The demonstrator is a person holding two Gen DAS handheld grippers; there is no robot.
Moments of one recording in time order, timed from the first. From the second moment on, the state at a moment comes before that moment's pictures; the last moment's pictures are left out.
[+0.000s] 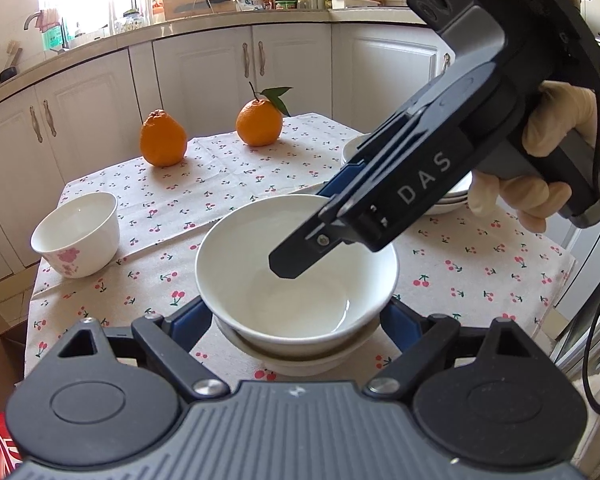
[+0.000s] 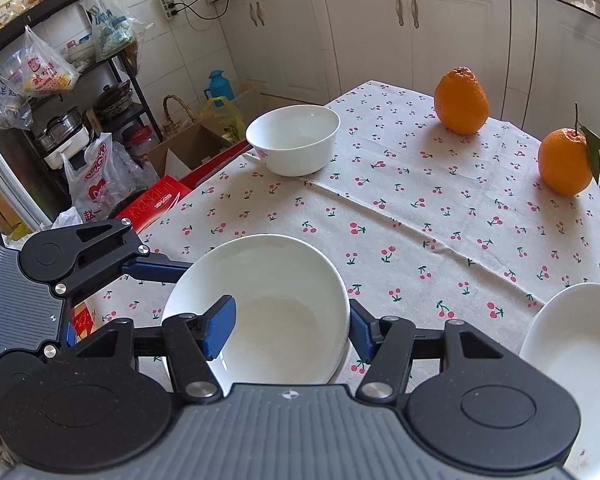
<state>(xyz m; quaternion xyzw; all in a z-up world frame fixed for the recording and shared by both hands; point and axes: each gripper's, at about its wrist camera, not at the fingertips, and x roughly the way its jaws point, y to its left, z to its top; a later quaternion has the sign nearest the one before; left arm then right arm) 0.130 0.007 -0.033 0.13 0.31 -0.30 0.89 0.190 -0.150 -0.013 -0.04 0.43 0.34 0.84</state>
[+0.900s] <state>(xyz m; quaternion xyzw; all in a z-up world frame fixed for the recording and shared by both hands) 0.120 0.074 -0.018 0.14 0.28 -0.25 0.92 0.178 -0.117 0.003 -0.08 0.35 0.32 0.88</state>
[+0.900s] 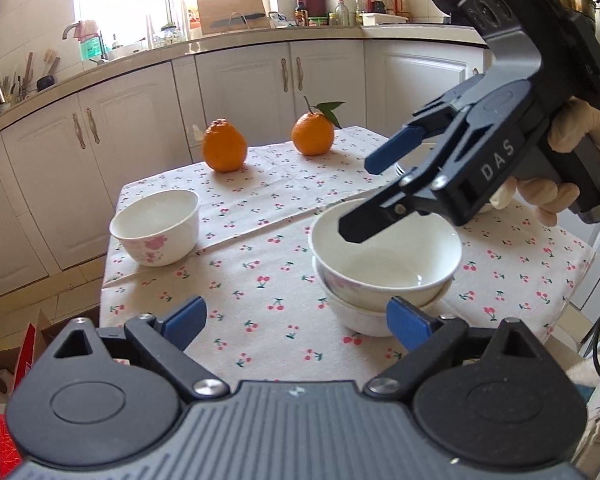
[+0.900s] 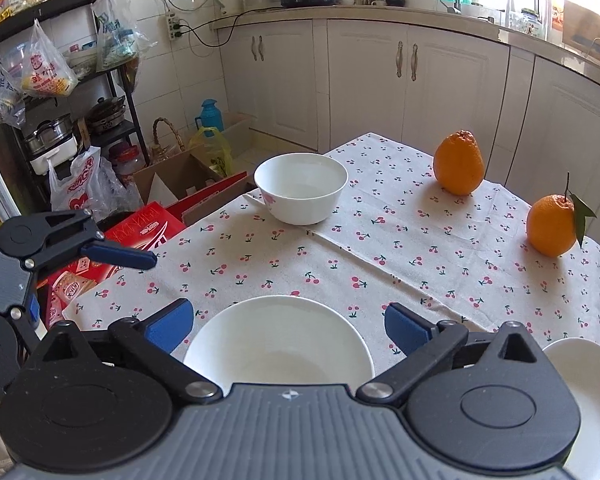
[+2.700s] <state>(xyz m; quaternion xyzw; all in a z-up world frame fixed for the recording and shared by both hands) 0.374 0.154 -0.044 0.01 0.37 -0.23 0.90 0.358 -0.019 -0.046 -0.18 0.38 0.43 0.80</state>
